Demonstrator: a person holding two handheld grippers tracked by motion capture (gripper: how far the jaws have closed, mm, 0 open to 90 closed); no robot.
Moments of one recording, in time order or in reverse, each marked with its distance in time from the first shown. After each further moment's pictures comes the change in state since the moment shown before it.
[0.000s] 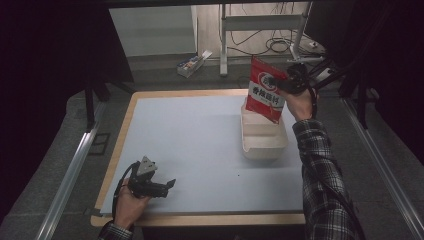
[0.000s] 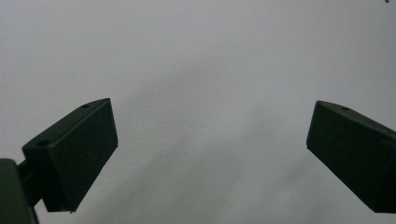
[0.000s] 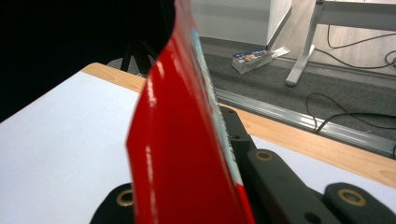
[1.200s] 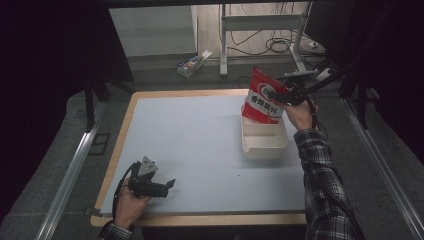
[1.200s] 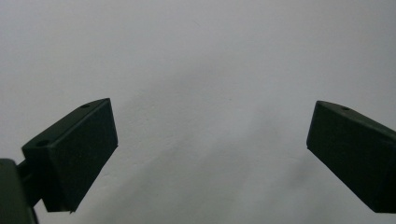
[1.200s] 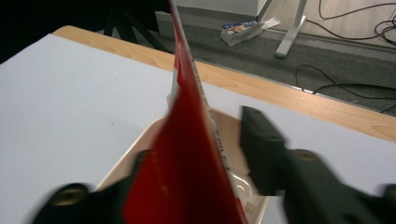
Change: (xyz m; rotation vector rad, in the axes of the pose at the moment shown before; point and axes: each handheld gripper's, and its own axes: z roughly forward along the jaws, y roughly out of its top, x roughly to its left) left arm -0.001 -0.001 0.001 0.007 0.026 0.020; right arm -0.010 -0.036 0.012 0.088 -0.055 0.003
